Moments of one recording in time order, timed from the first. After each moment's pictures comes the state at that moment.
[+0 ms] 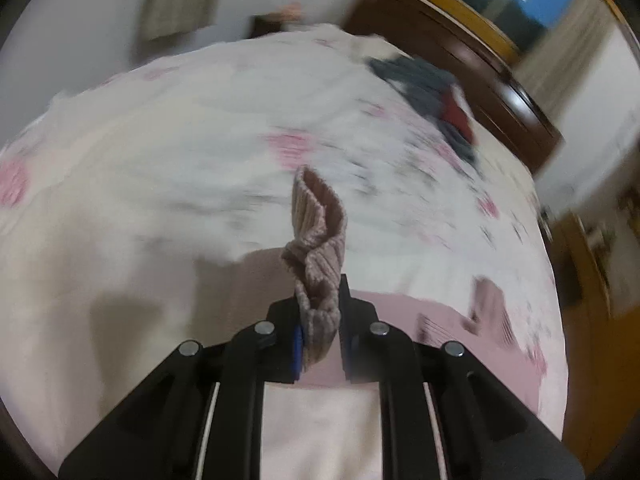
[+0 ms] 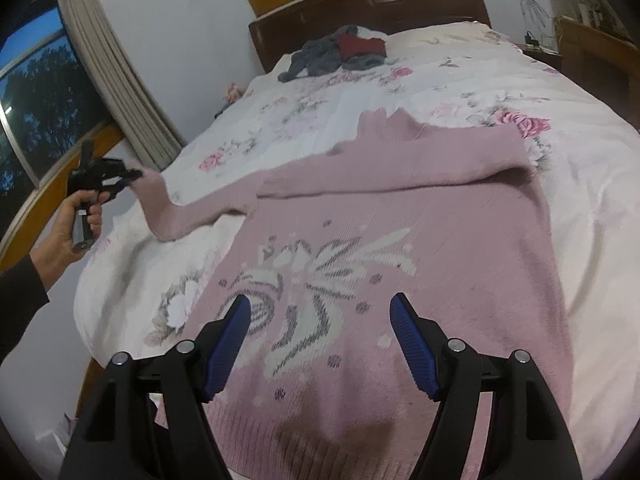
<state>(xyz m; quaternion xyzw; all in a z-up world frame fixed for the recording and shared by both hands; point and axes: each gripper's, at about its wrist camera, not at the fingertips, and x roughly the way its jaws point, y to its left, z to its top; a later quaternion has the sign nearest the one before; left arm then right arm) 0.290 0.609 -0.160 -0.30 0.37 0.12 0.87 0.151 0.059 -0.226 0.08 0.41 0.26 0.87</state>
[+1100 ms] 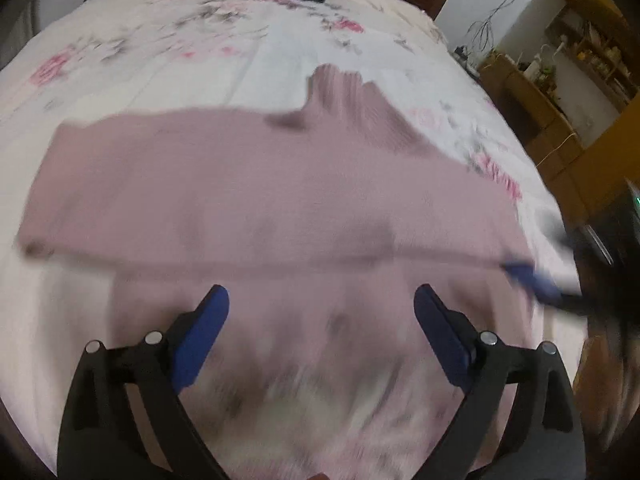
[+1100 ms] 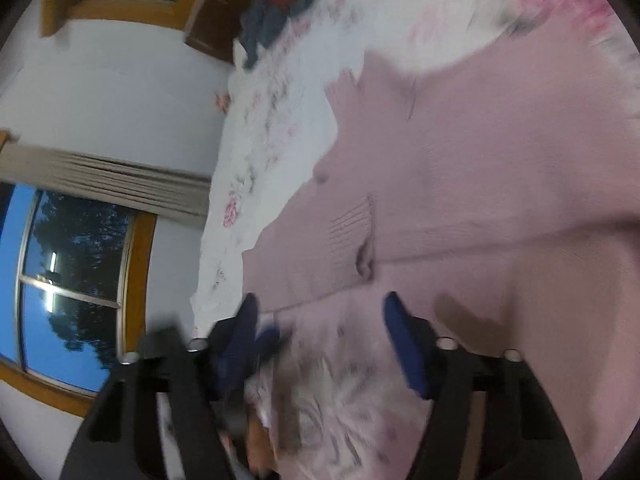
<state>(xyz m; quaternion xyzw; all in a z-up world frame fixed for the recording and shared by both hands) 0.309 0.317 -0.286 -0.19 0.49 -0.04 0.85 0.418 0.044 -0.293 0.34 0.57 0.32 0.68</state>
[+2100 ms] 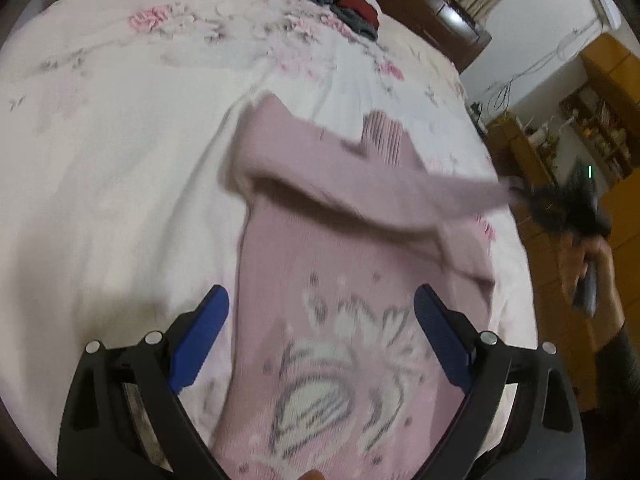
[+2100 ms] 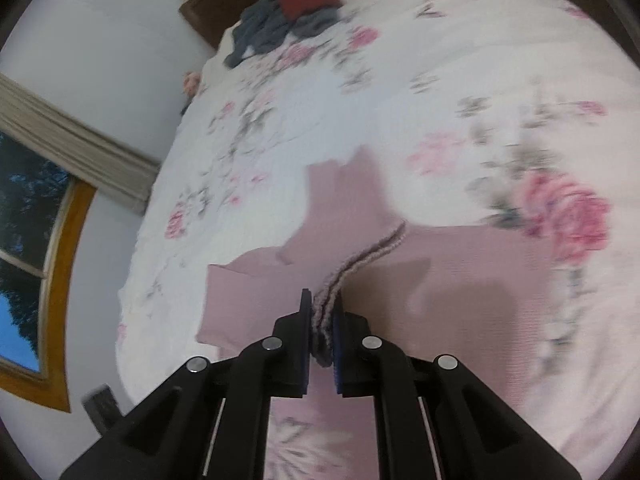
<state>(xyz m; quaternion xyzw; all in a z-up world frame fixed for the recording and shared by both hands) 0.255 0.421 -0.233 -0.31 0.45 -0.02 0.84 0.492 0.015 -0.186 0.16 0.56 0.25 0.77</state>
